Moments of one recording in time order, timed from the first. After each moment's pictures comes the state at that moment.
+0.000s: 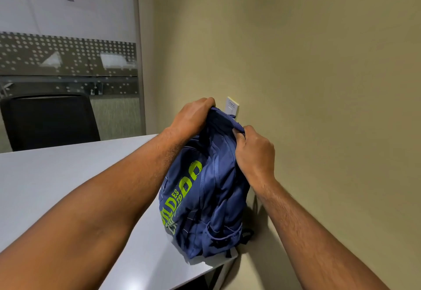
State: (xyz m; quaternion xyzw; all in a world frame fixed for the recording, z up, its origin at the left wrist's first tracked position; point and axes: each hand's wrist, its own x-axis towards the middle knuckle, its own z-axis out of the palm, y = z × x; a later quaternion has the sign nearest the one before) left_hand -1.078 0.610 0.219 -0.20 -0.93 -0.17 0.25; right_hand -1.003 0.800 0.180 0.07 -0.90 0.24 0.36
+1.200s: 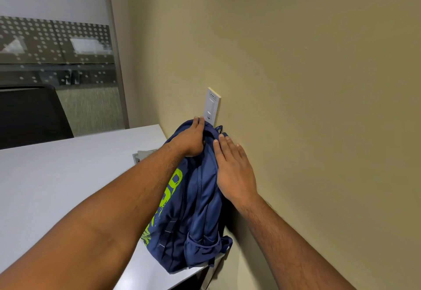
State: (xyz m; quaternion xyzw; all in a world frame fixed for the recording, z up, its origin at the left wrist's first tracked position) left_hand -1.156 0.667 0.118 -0.15 -0.97 -0.20 -0.03; right_hand -1.048 0.837 0.087 0.15 -0.97 -0.04 0.20
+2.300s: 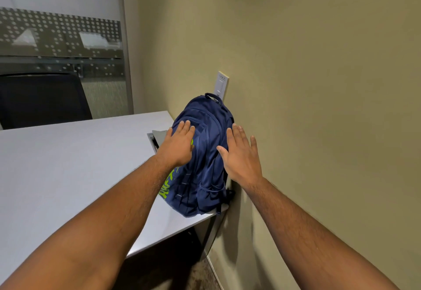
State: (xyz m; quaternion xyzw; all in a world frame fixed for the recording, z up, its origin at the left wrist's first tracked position) left_hand -0.952 0.587 0.086 -0.14 -0.98 -0.10 0.07; right_hand -0.897 0.803 0.105 0.06 -0.99 0.01 0.14
